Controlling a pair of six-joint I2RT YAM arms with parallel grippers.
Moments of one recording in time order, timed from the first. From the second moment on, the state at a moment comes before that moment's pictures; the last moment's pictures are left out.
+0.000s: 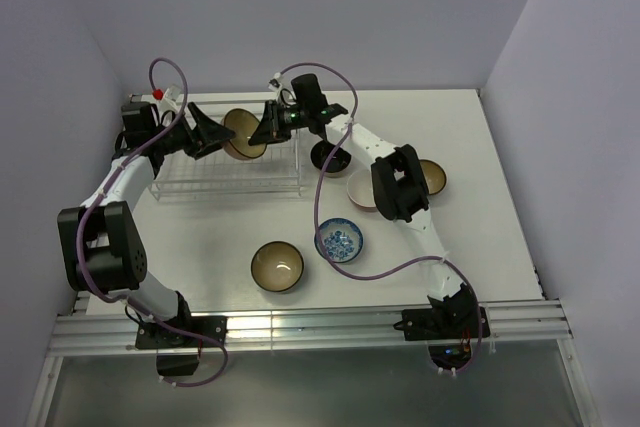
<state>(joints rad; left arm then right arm) 0.13 1.58 1.09 -0.01 0.94 -0.61 0.57 2.49 2.22 -0.24 -0.83 0.66</state>
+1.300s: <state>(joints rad) 0.14 1.65 1.30 -0.33 0.43 -0.47 0.57 2.47 2.17 -0.23 -0.82 0.60</state>
